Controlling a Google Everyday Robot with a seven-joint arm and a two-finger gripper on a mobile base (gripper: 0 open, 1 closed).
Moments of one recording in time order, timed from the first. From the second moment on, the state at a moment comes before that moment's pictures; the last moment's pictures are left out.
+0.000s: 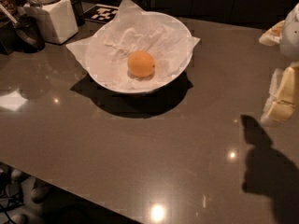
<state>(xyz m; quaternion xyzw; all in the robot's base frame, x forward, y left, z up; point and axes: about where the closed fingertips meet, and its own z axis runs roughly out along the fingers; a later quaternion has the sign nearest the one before) 0.438 -0.217 0.976 -0.60 0.78 -0.03 0.16</state>
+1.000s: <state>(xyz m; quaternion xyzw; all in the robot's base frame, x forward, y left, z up) 0.501 -0.168 0.993 -0.61 0.79 -0.04 0.11</state>
